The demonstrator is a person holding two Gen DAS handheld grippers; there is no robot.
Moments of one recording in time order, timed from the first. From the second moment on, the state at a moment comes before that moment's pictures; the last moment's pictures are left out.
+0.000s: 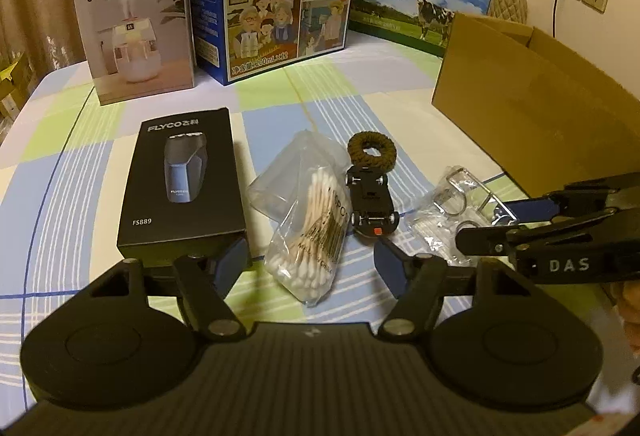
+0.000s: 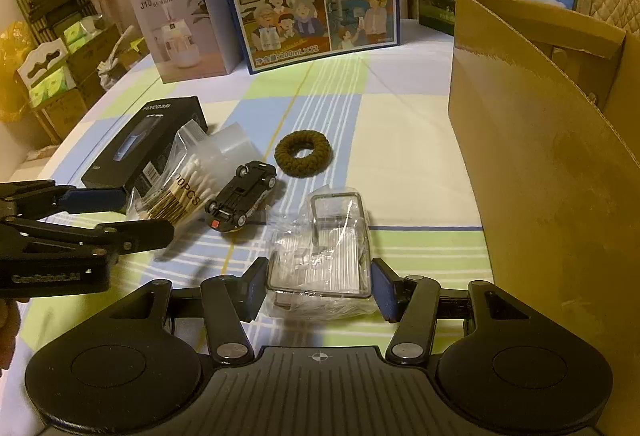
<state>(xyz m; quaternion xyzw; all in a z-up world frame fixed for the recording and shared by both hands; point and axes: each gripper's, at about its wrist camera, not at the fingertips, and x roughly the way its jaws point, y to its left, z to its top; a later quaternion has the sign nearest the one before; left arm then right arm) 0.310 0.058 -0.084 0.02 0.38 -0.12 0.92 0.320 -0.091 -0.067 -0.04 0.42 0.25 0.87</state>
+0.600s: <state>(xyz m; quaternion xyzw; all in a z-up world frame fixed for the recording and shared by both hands) 0.279 0.054 -0.089 -0.01 0.43 -0.09 0.90 0.308 -0.091 -0.063 -0.03 0.43 0.28 0.86</state>
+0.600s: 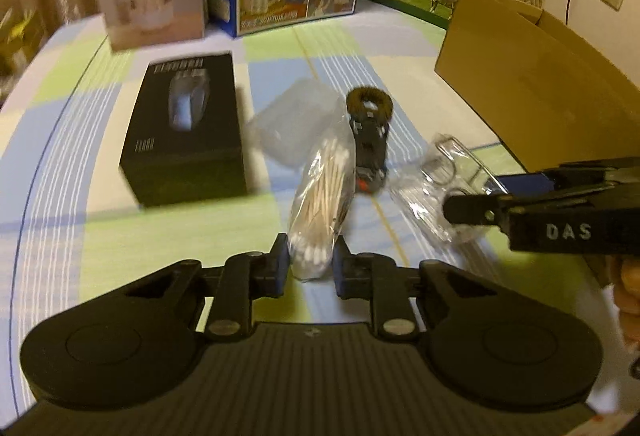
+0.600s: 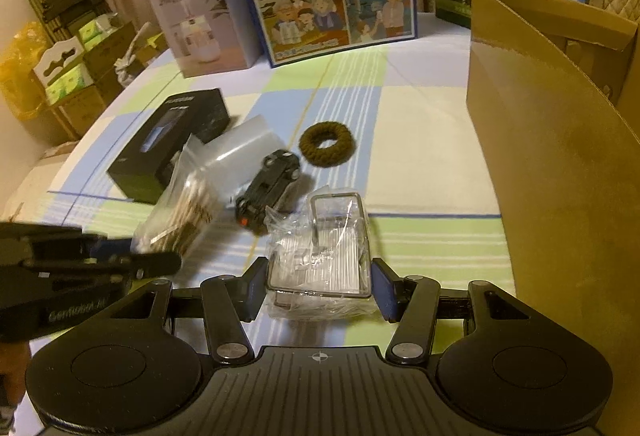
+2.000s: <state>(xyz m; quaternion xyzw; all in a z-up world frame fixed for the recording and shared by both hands) 0.229 0.052 -0.092 -0.01 0.45 -0.10 0.89 0.244 -0.083 -0.046 -0.01 0.43 0.30 0.85</state>
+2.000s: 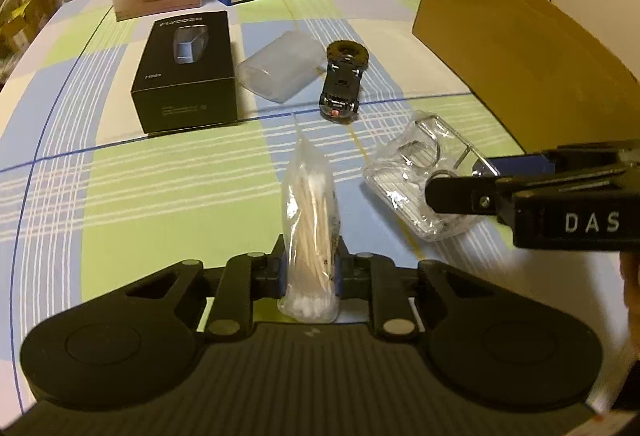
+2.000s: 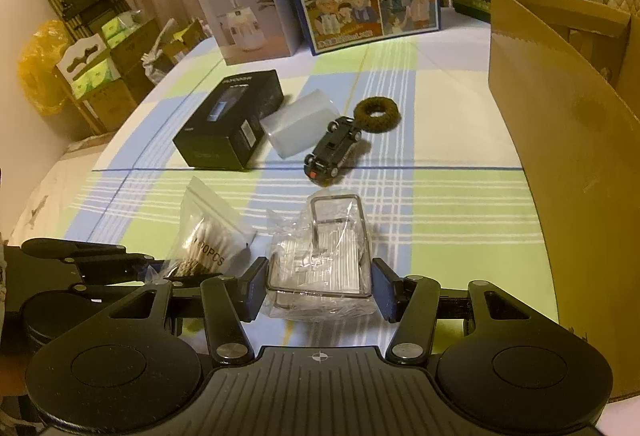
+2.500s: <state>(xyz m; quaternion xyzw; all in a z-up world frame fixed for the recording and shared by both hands) 0.202 0.057 -0.053 -0.11 0.42 -0.08 0.90 0.230 -0.101 -0.021 0.01 0.38 0.30 0.87</state>
